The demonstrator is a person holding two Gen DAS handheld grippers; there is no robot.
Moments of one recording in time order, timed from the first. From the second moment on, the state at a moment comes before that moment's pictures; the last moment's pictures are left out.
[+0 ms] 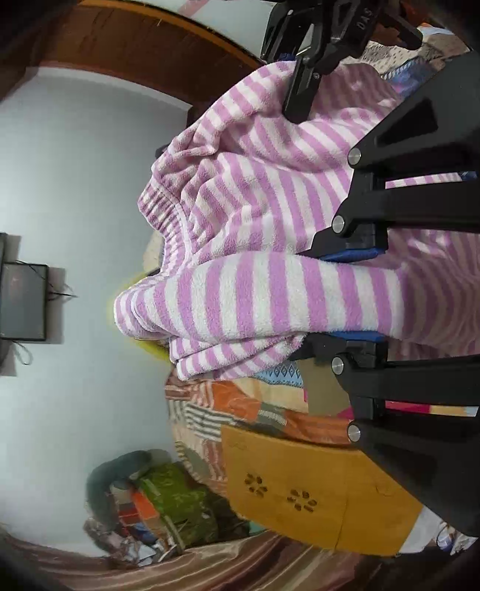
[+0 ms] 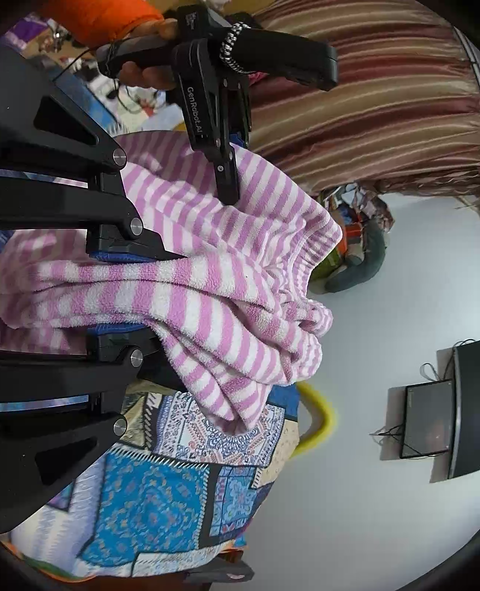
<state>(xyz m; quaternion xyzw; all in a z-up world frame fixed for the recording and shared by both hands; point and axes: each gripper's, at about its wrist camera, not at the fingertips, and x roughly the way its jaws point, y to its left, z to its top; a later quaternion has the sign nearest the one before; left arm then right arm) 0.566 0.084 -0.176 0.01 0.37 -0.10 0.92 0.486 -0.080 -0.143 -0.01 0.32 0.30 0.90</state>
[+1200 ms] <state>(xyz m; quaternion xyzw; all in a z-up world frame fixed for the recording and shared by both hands) 0.625 0.096 -0.296 0.05 0.45 -0.03 0.89 0.567 -0.025 -0.256 -0.12 0.45 0.33 0.82</state>
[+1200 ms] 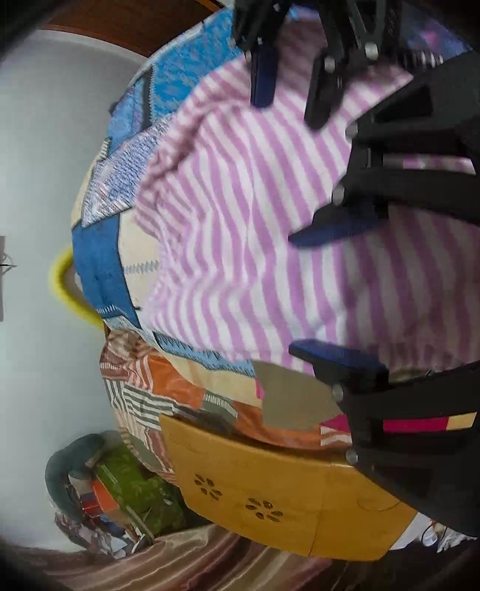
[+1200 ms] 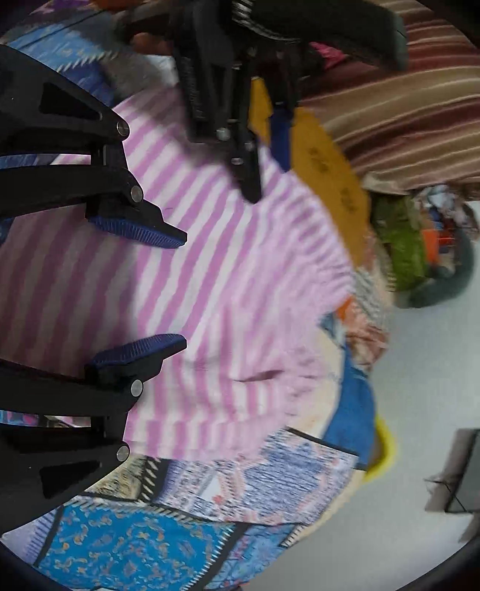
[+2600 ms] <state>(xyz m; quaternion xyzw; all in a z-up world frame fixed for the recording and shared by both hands) 0.288 0.067 -0.034 0.00 0.21 -0.03 0.98 0.298 -0.140 -0.014 -0.04 0.22 0.30 0.93</state>
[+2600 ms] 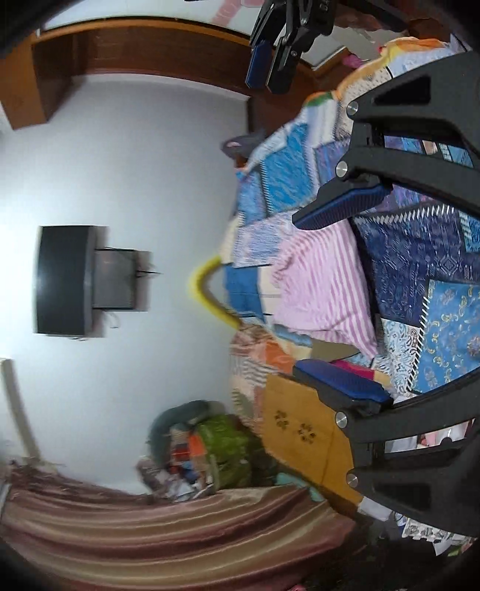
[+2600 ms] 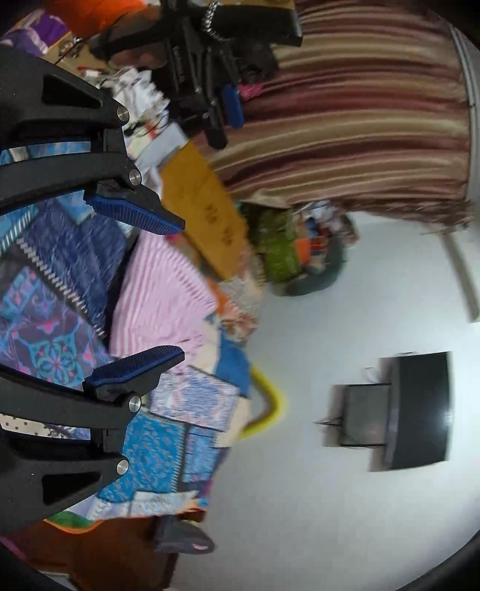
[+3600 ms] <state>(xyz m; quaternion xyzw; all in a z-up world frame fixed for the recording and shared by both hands) 0.107 0.026 0.006 0.00 0.09 -0.03 1.00 0.129 -0.171 0.017 0.01 0.08 0.24 0.97</state>
